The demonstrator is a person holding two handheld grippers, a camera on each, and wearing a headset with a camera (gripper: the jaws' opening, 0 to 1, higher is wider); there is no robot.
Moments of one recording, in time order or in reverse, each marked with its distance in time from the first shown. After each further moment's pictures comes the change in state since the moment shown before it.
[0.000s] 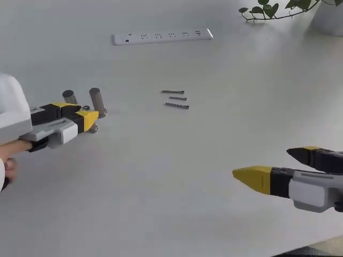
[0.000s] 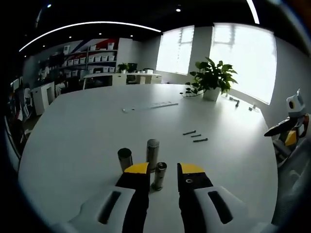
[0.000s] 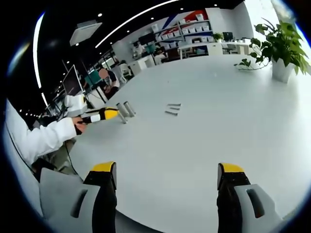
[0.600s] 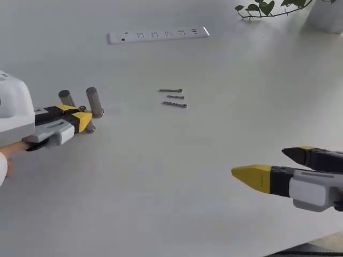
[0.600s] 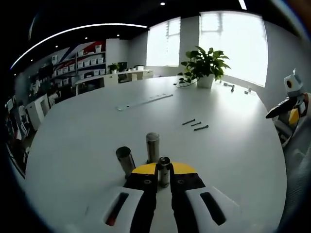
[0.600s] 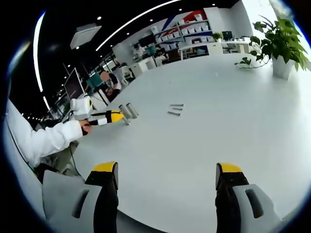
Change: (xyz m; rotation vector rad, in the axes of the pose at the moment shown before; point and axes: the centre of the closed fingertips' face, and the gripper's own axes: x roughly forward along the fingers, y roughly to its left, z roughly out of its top) left arm 0.006 0.002 -0.014 0.162 0.066 -0.036; right arm 0.001 0.005 -0.002 0.020 -0.008 0.022
